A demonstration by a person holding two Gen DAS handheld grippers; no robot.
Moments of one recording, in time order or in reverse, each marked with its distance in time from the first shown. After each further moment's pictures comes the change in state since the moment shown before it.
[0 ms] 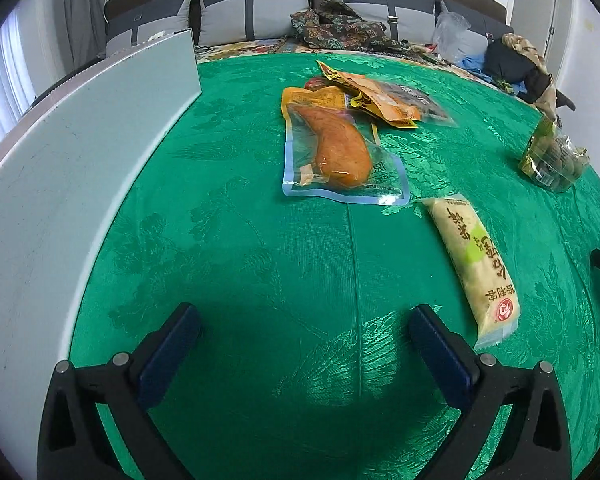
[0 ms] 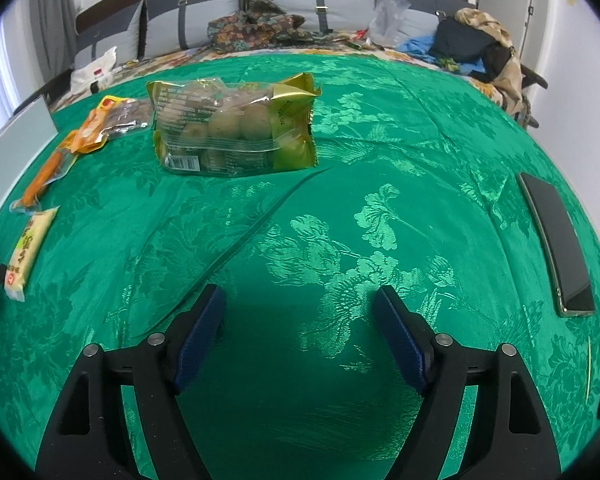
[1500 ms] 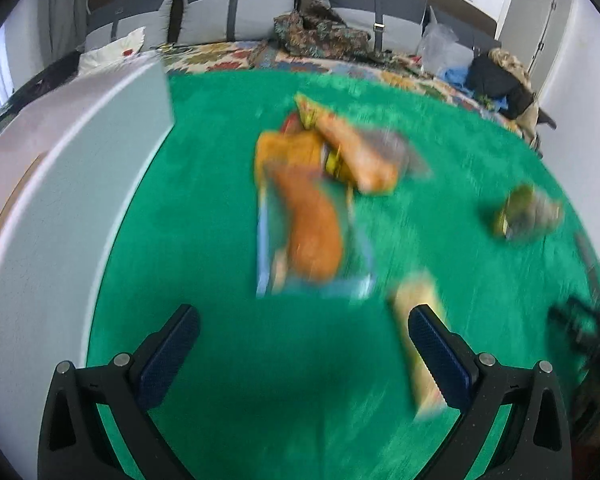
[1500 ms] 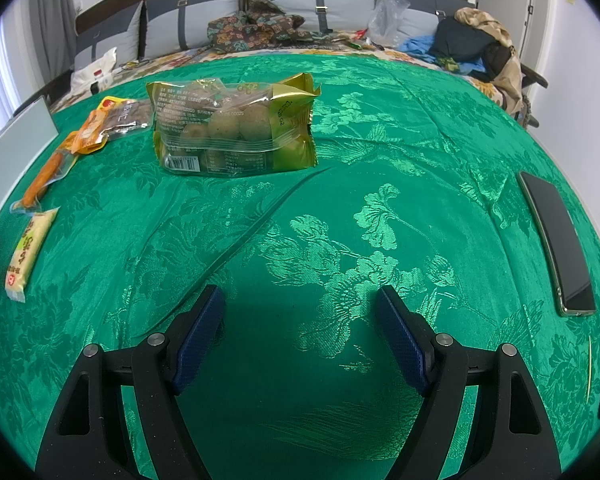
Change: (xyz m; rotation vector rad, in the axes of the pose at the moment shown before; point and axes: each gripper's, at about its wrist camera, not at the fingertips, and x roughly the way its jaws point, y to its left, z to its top) left arm -0.005 -0.002 0.079 -0.025 0.029 -0.126; right arm 0.001 0.000 0.000 0.000 0.000 -0.004
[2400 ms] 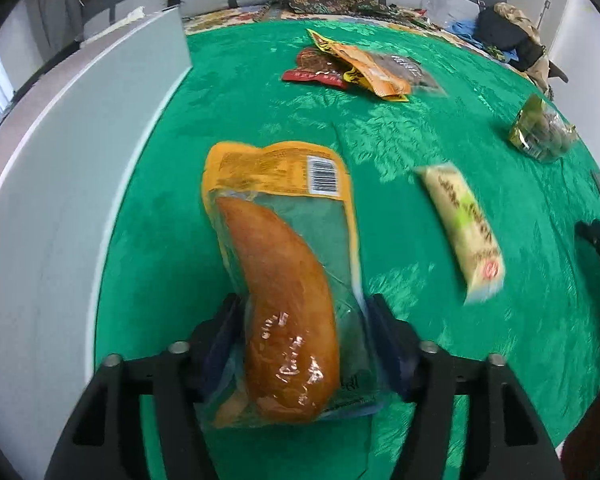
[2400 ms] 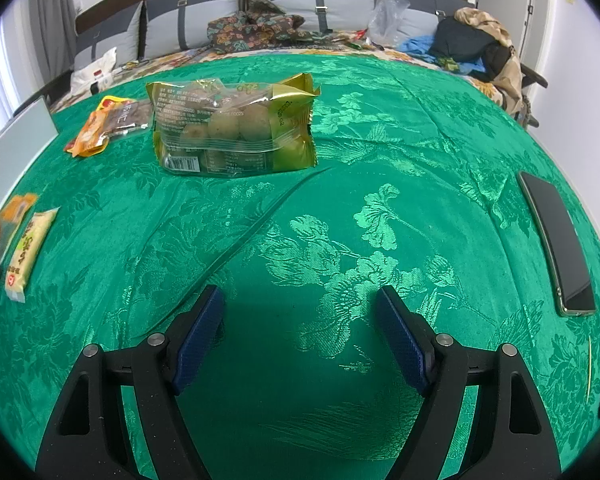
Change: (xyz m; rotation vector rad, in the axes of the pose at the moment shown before) left arm -0.005 0.013 -0.082 0.058 0.120 0.101; right arm 0.001 0.000 0.000 0.000 0.000 -0.002
